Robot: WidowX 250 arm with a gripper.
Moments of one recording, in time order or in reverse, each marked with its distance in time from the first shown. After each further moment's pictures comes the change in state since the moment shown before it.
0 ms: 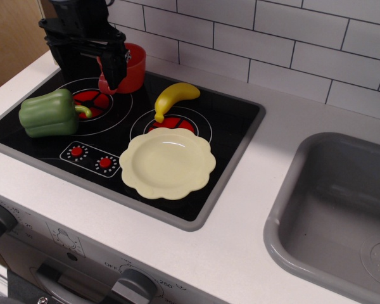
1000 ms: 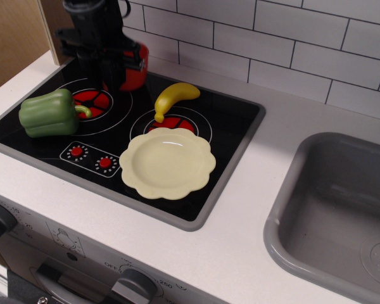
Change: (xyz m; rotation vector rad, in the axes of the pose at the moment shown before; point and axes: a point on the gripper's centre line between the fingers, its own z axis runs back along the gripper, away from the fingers) arm 0.004 -0.008 0.002 0.003 -0.016 0.027
